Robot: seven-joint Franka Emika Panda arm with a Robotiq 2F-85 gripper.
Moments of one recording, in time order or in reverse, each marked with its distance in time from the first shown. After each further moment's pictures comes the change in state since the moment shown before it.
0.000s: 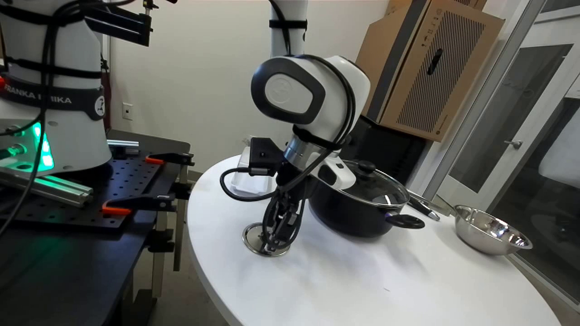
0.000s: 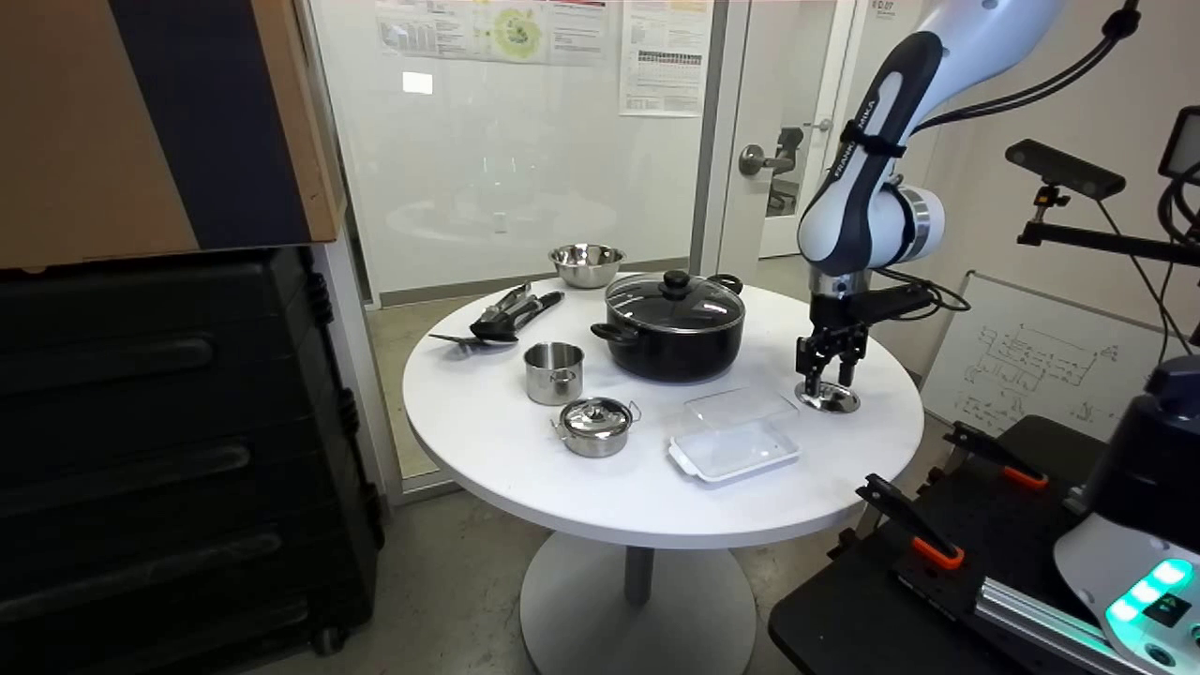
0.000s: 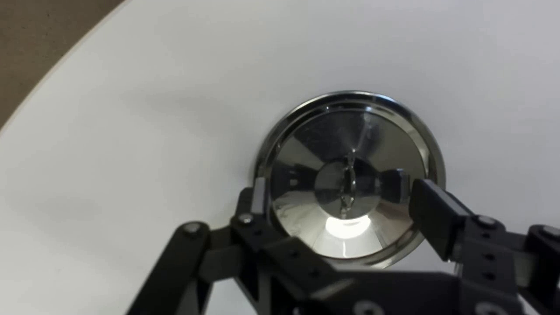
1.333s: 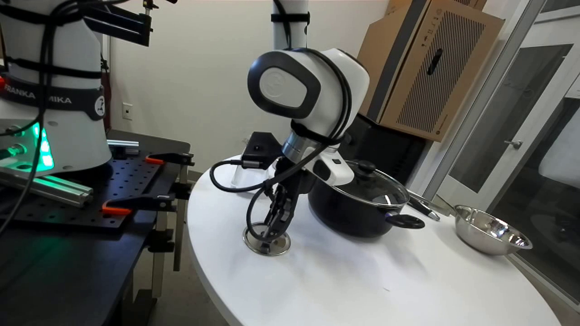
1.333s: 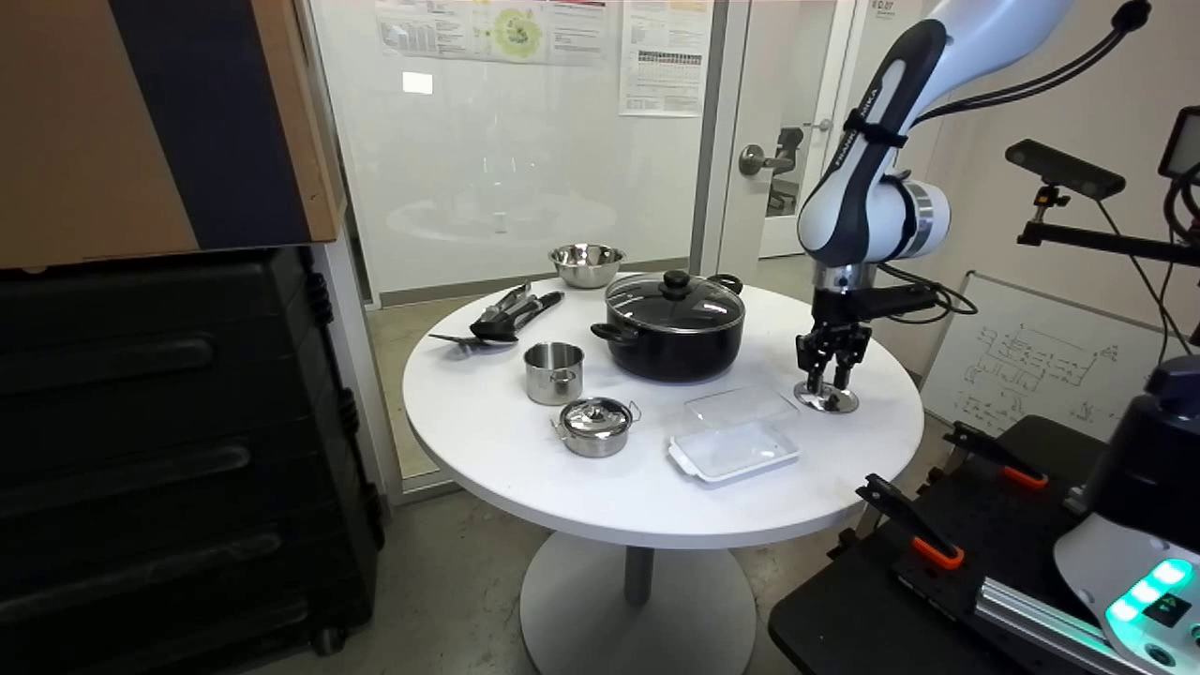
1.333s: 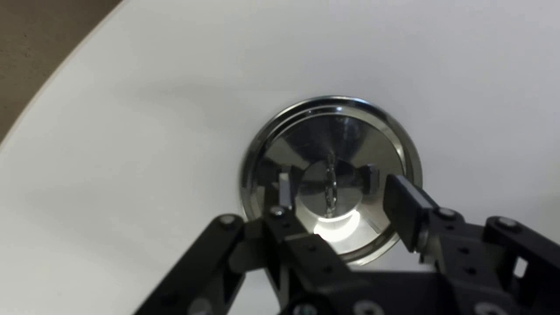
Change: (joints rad) arm -0.038 -0.036 0.041 -0.028 0.085 0.000 0.011
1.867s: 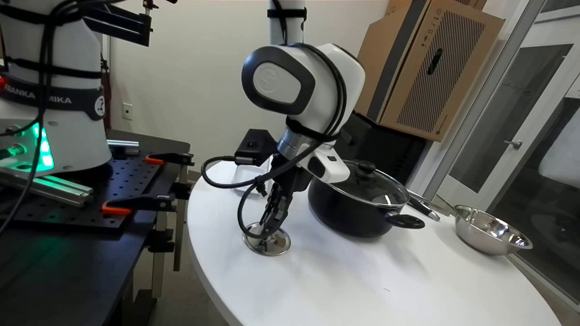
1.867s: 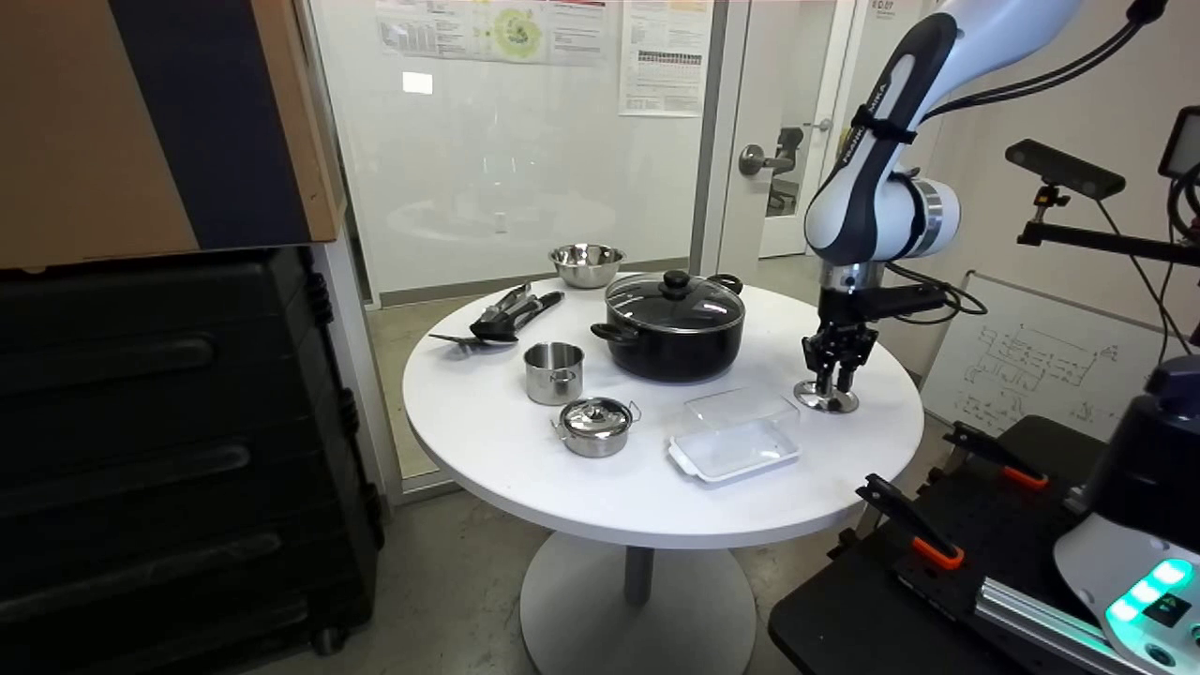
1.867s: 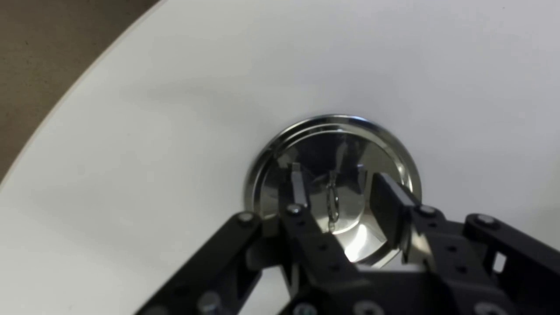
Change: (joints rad) arm -0.005 -0.024 -0.002 -0.030 0.003 0.007 0.000
